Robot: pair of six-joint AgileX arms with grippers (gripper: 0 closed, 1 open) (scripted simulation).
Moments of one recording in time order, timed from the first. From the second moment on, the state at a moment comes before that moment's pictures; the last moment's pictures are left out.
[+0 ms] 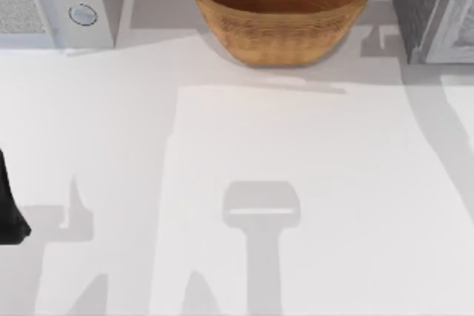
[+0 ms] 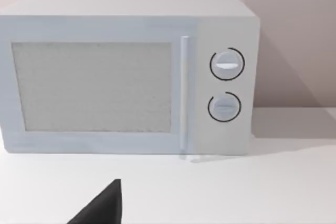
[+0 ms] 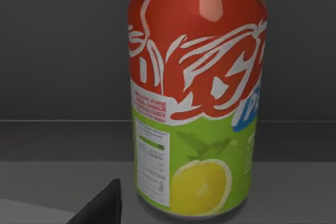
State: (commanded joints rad) left arm 0.00 0.00 0.00 0.00 0.00 0.00; right arm 0.18 1.34 1.75 -0.41 0.20 0.02
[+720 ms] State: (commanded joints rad) left arm 0.00 0.00 0.00 0.00 0.00 0.00; right arm 0.21 1.50 1.85 -0.36 0.24 0.01
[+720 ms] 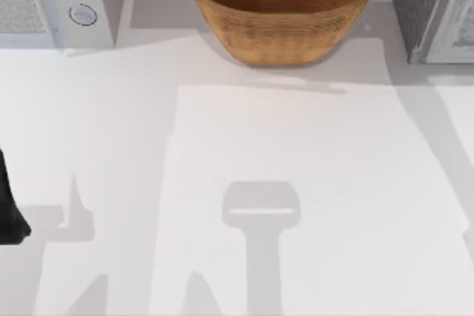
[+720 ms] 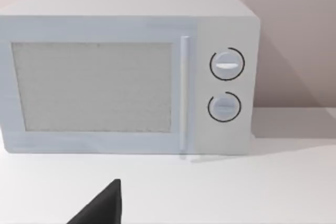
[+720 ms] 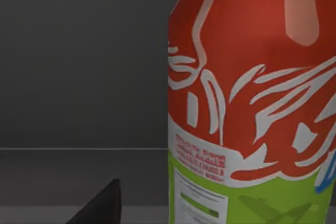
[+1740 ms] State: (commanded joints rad) left arm 0.00 0.00 0.00 0.00 0.00 0.00; right arm 0.18 1.73 2.10 -0.37 0.20 0.01
